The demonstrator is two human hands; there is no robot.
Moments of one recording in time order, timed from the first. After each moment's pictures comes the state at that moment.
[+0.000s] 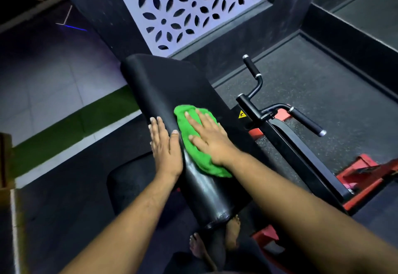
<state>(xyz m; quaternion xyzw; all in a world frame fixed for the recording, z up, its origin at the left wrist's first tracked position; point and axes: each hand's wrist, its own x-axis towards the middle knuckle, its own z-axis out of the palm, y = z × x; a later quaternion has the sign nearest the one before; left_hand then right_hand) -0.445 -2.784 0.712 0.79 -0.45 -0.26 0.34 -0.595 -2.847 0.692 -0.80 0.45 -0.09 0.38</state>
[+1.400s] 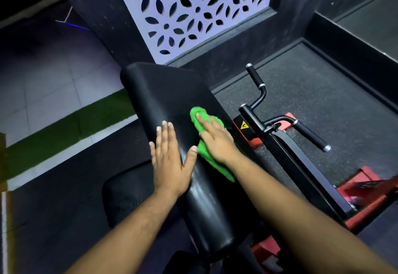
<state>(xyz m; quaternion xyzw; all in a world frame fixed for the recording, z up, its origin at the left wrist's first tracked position) -0.447 -2.796 0.719 0.76 -0.59 -0.14 0.22 -0.585 -2.903 0.662 -0.72 0.51 -0.17 0.43</state>
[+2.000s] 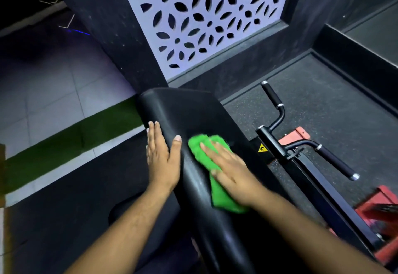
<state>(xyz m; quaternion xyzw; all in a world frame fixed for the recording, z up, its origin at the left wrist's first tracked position) -0.349 -2.903 0.717 0.79 -0.47 -0.23 0.33 -0.561 -2.914 0.692 -0.80 0.40 -0.16 0.42</state>
